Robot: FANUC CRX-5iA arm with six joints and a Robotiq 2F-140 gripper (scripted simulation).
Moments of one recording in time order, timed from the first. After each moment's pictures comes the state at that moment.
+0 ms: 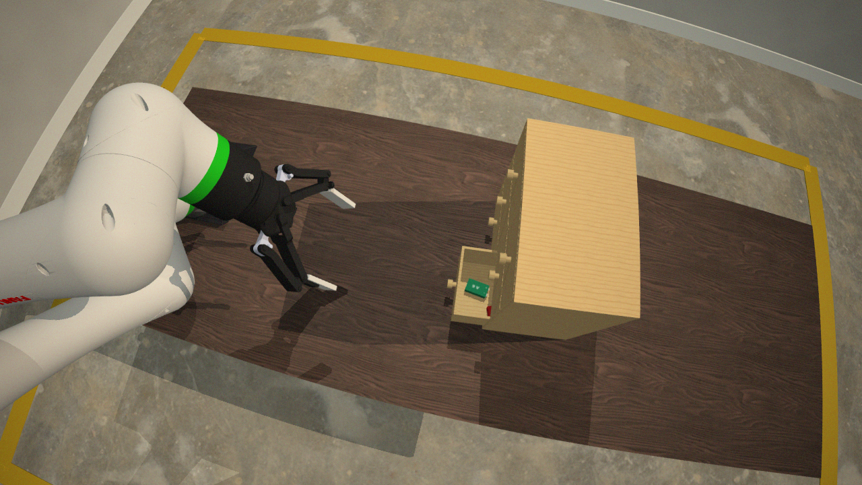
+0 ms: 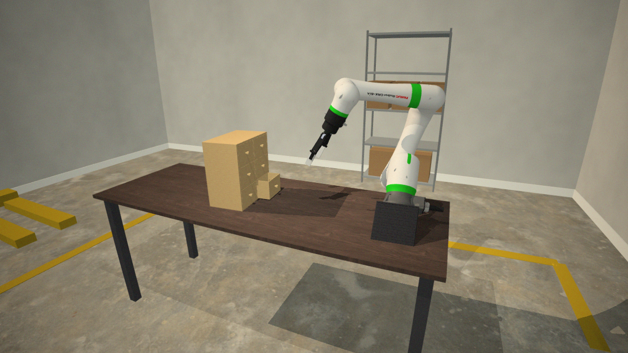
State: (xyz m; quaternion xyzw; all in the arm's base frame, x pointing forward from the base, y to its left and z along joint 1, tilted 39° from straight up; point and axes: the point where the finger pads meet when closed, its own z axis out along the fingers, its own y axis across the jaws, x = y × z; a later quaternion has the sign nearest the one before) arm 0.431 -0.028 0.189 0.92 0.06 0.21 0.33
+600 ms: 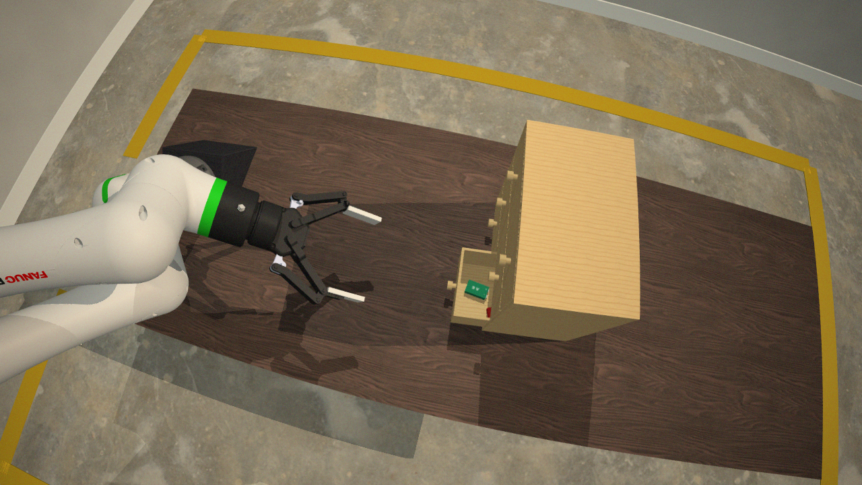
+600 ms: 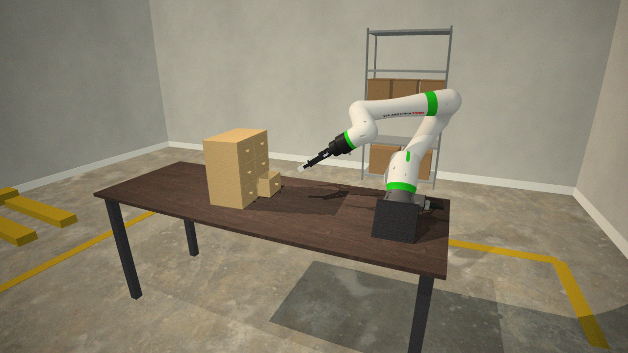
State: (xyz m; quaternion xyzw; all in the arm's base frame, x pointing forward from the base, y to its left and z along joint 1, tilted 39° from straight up) arm 0.473 -0.059 0.154 0.83 0.14 0.44 0.30
